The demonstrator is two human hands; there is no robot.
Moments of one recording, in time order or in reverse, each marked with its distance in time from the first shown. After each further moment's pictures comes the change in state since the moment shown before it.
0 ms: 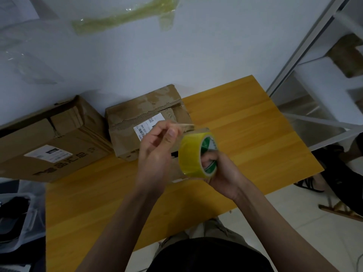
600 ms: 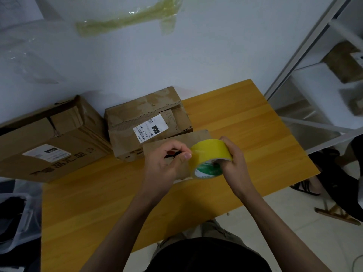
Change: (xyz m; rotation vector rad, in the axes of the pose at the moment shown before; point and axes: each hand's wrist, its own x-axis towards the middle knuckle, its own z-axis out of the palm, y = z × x) left_hand -0.016 -0.027 -0.014 0.508 -0.093 0.072; right_hand -0.021 -0.006 -0.003 -0.762 0.340 -0.565
